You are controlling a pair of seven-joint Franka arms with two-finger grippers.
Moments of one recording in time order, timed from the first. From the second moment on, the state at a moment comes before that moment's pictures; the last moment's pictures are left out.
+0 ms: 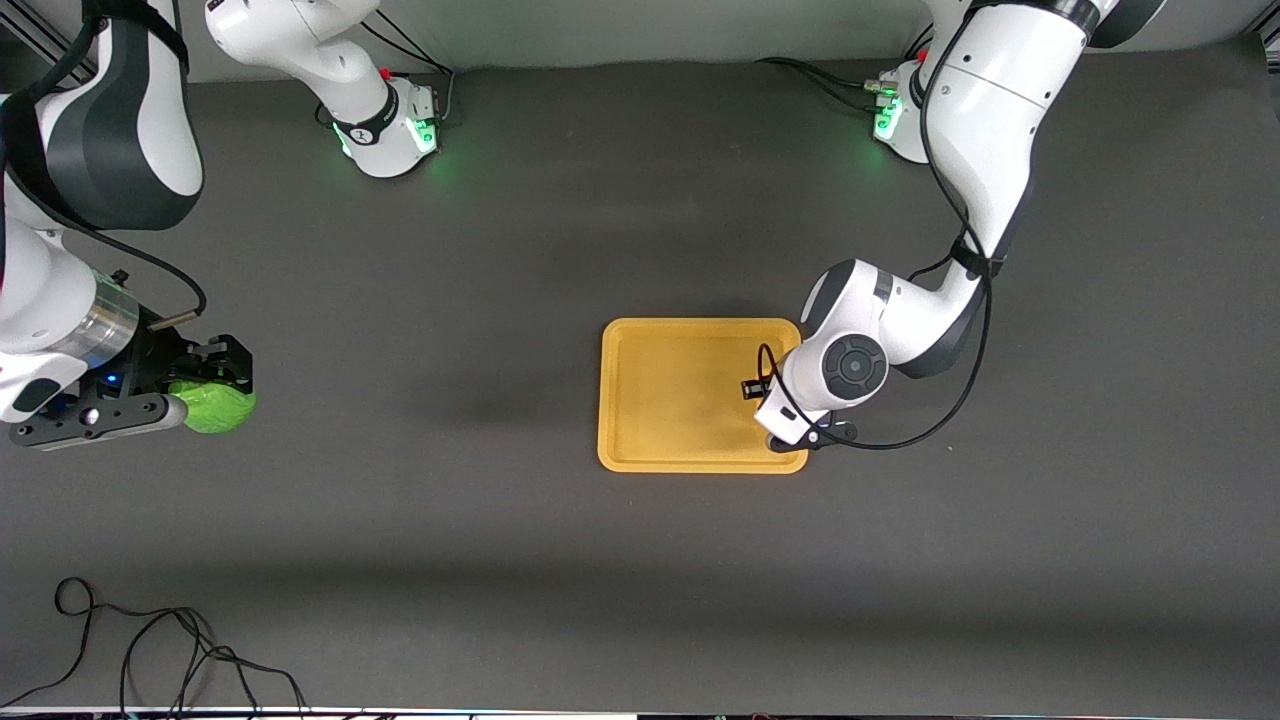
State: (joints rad) left arm -0.31 0.62 -0.20 -1.74 -0.10 2.18 -0.59; right arm 0.53 0.24 -0.49 -1.49 0.04 1.71 -0.15
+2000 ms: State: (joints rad) left arm 0.13 -0.06 -0.11 -1.84 0.03 1.84 0.16; right arm 0.91 0.72 -0.26 -1.04 0.19 1.80 0.86
